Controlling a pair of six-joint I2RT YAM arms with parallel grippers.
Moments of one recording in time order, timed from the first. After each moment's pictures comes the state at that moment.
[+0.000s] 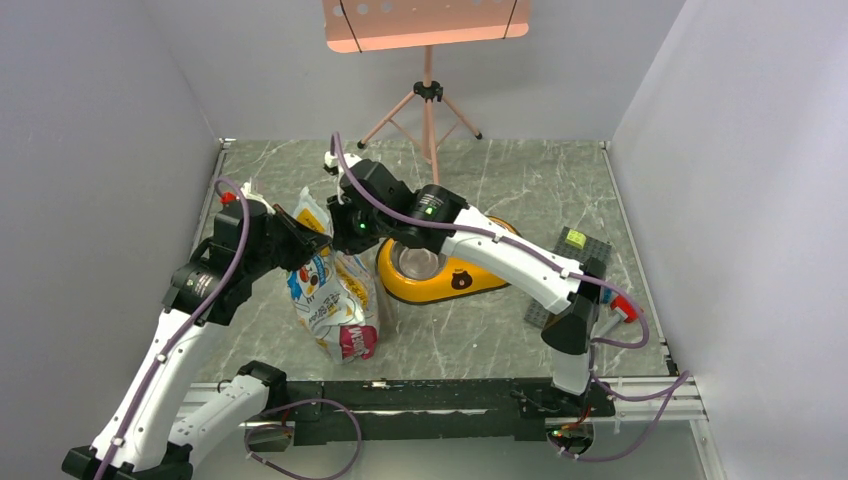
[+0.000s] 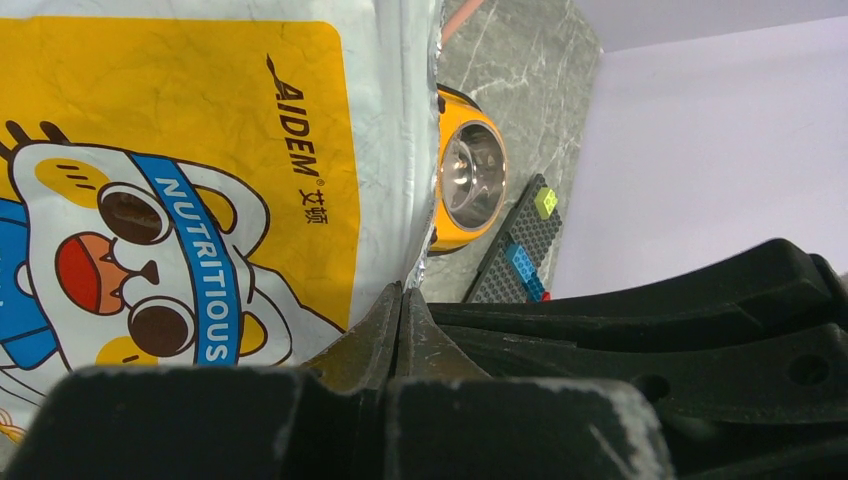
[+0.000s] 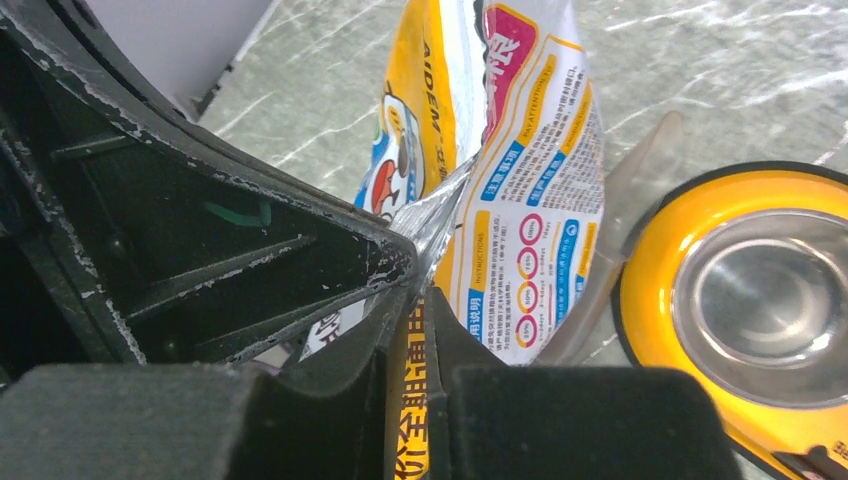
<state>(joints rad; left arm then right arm) -0.36 0.84 1.10 -0.79 0.05 -1.03 1.09 1.88 2.06 -0.83 0.03 0.47</state>
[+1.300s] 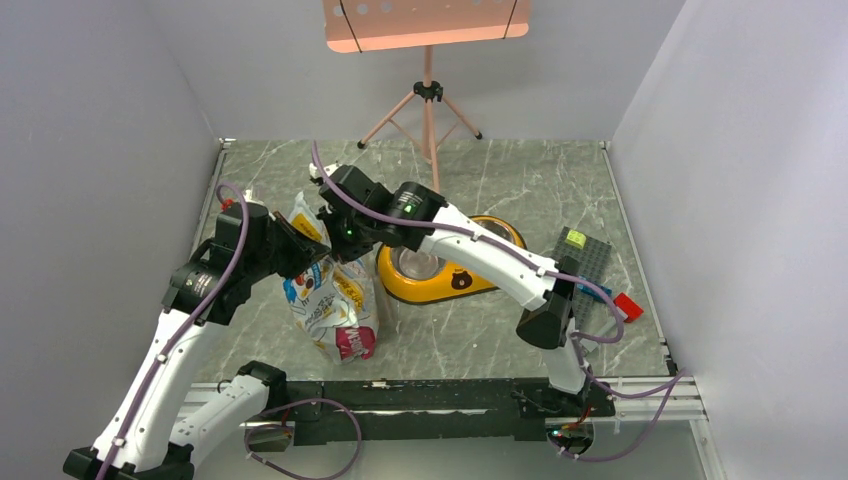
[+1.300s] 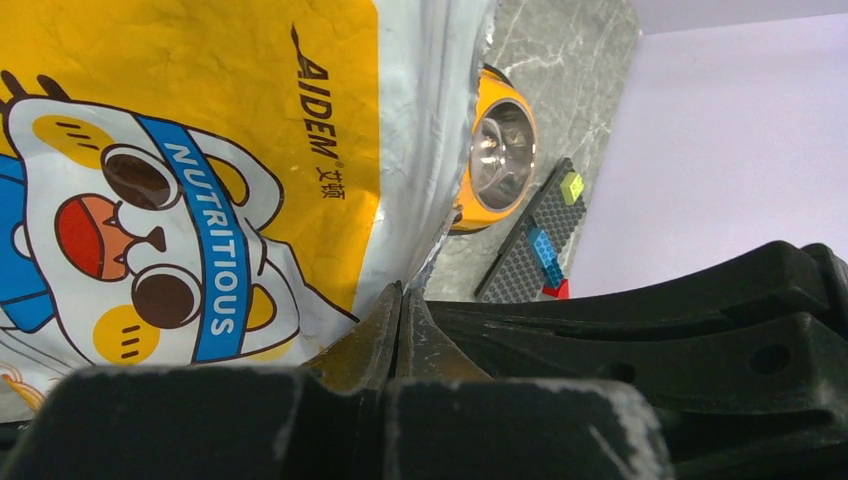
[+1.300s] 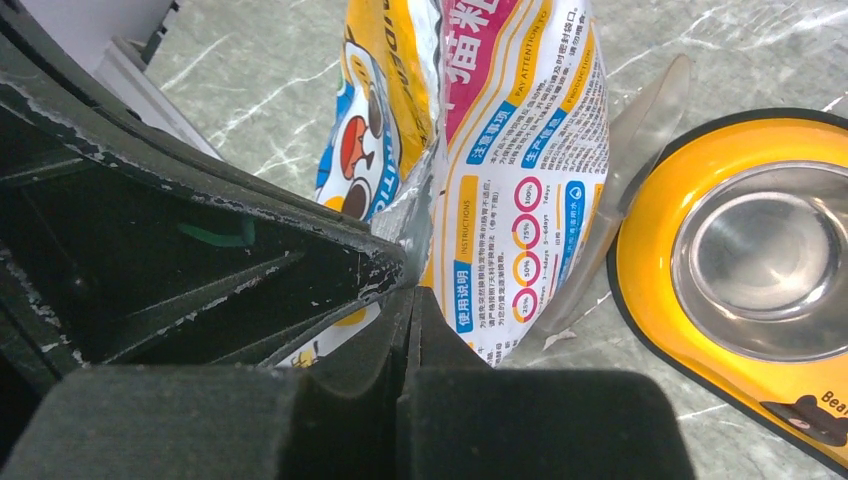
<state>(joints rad) -0.34 0.83 1.10 -0.87 0.08 -1.04 1.10 2.01 2.25 -1.03 0.02 0.47</state>
